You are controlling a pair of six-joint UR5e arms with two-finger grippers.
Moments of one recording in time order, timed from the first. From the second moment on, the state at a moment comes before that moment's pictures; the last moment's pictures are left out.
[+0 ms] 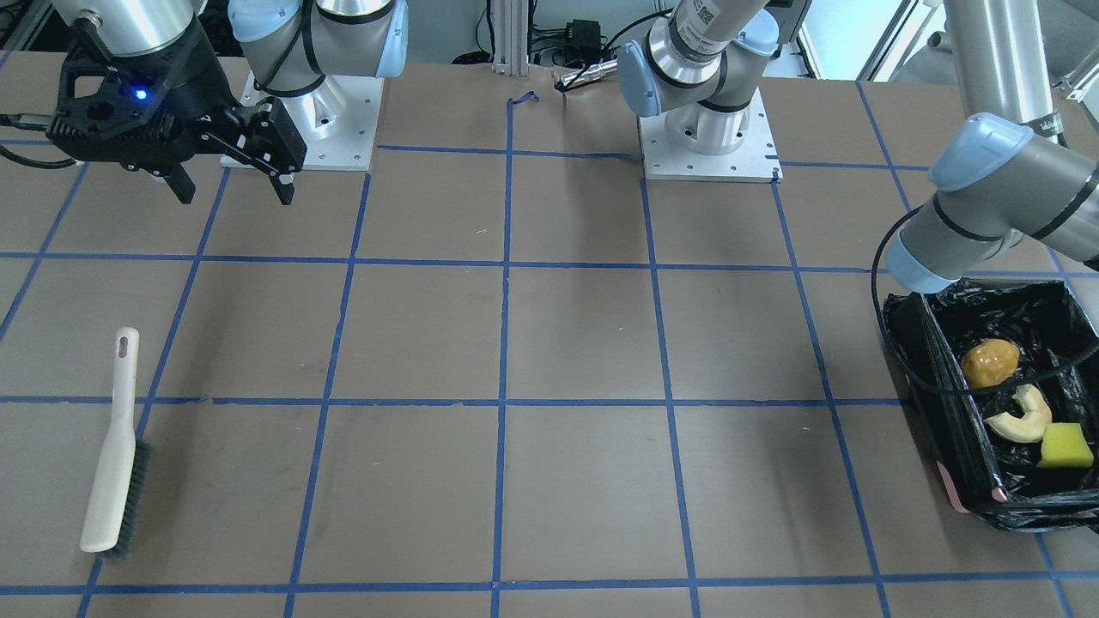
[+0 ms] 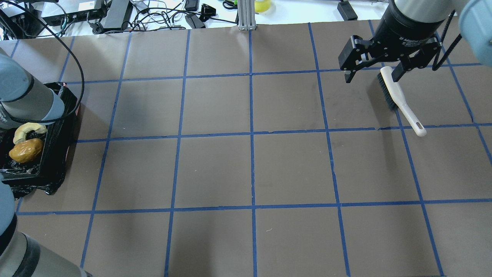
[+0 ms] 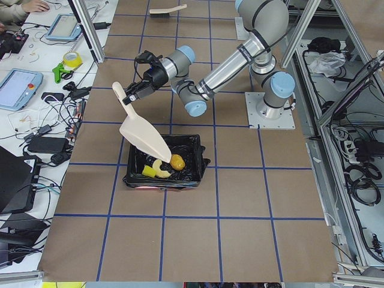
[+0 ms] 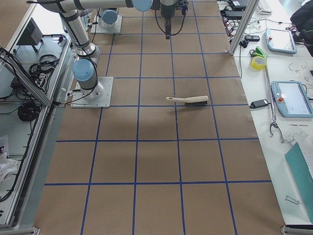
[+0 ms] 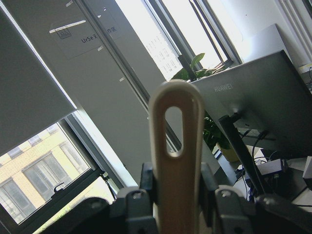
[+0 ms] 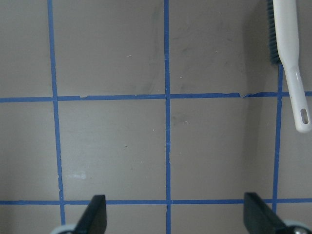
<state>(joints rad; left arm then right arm) -1.15 -1.96 -1.77 0.54 1.98 0.54 1.55 -1.61 1.55 -1.55 -1.54 -0.01</state>
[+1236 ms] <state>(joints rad) -1.33 -1.77 -1.66 -0.28 2.11 -0.01 1.55 -1.61 1.55 -1.55 -1.54 -0.01</state>
